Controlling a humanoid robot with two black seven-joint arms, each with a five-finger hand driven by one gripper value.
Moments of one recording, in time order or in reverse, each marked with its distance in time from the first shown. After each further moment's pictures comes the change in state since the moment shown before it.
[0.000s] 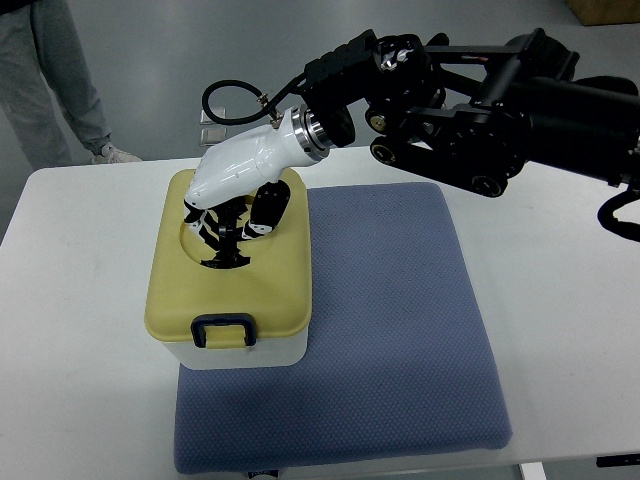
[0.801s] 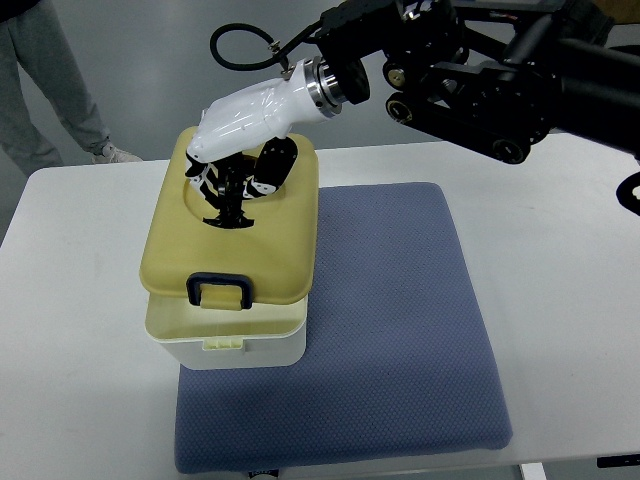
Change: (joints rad) left arm 0.000 0.000 0.000 0.000 0.000 0.000 0.000; right arm 0.045 -0.082 0.061 -0.011 0.011 0.036 0.000
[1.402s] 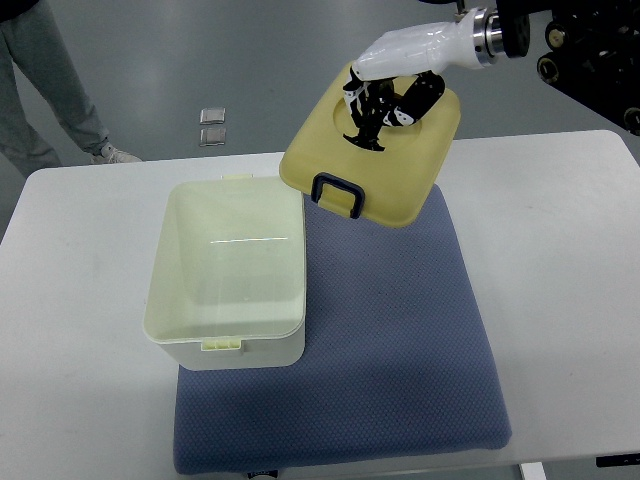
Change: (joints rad) left arm 0.000 0.000 0.000 0.000 0.000 0.000 0.000; right arm -0.133 -0.284 -0.003 -0.096 -0.001 -0.063 0.000
